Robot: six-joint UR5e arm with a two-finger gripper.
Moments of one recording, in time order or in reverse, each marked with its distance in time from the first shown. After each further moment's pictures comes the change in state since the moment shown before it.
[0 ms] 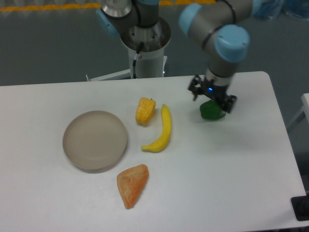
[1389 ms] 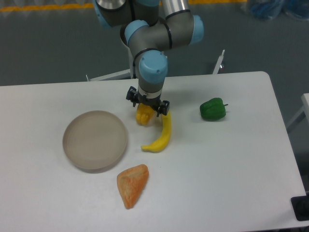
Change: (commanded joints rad) arm -0.260 -0.086 -0.155 0.150 -0.009 -0.352
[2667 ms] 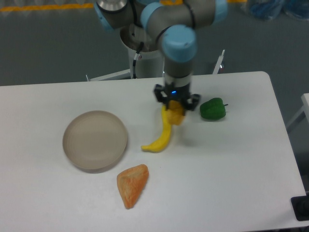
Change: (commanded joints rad) arm 0.267 0.017 0.319 -0.061 0.058 0.245
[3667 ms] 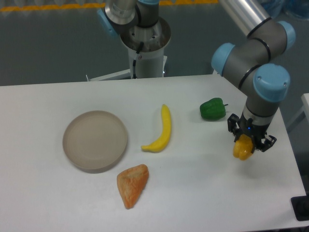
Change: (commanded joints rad) arm 0.066 -0.391 0.368 -0.002 -0.021 0.421
